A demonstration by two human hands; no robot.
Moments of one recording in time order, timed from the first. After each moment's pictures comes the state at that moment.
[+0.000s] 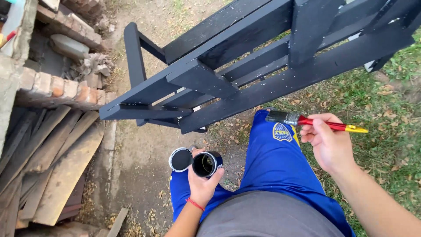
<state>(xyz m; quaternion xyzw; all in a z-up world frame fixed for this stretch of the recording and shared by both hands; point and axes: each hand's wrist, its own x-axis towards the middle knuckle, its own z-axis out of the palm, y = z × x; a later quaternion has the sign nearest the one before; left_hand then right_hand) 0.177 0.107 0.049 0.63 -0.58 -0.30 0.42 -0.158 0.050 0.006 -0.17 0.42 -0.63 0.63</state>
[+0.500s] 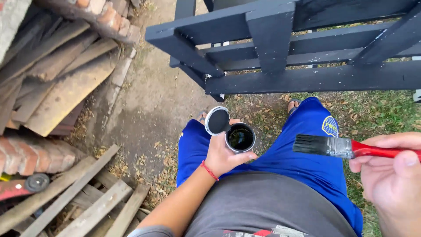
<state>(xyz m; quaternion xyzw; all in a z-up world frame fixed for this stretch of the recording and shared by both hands) 0.198 0.139 0.080 0.59 -0.64 -0.30 0.39 -0.133 0.105 0.084 -0.49 0.39 -0.60 0.50</state>
